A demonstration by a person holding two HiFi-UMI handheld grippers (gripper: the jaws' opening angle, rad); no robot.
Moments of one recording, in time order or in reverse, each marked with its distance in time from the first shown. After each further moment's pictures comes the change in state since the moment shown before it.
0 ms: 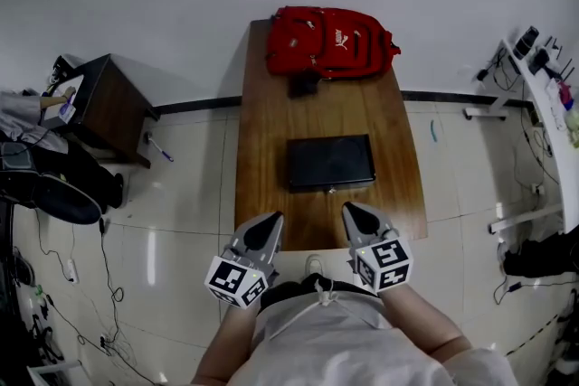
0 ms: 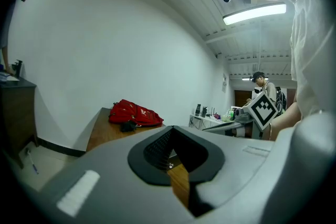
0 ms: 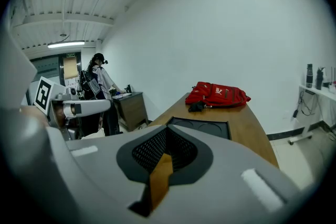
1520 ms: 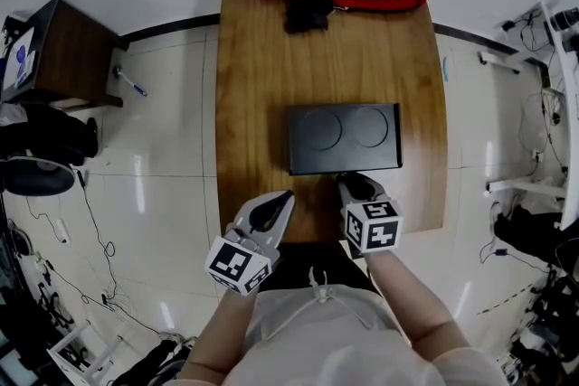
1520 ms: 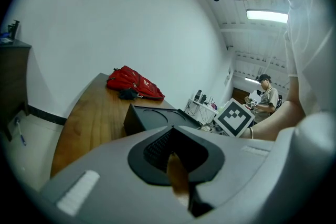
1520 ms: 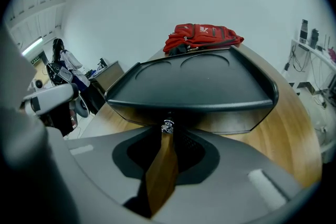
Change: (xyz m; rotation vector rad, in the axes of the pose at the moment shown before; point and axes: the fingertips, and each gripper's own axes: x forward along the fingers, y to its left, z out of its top) left arm 0.076 0.059 -0.089 -0.185 0.215 -0.069; right arm 0.128 -0.061 -0.132 0.264 0.454 -0.114
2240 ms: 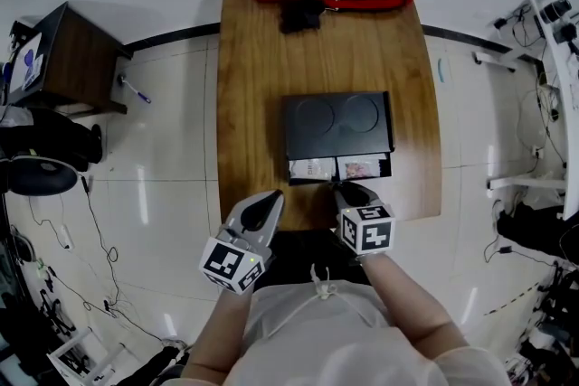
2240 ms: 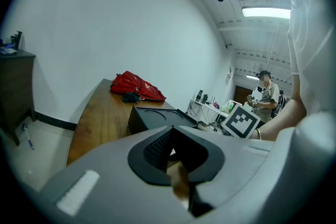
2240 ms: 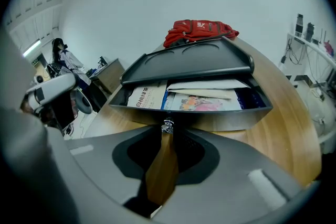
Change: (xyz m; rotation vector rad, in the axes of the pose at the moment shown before) left arm -0.035 -0.014 -0.005 0.041 -0.023 0.043; right arm -0.027 0.015 -0.046 0.036 0.041 0.002
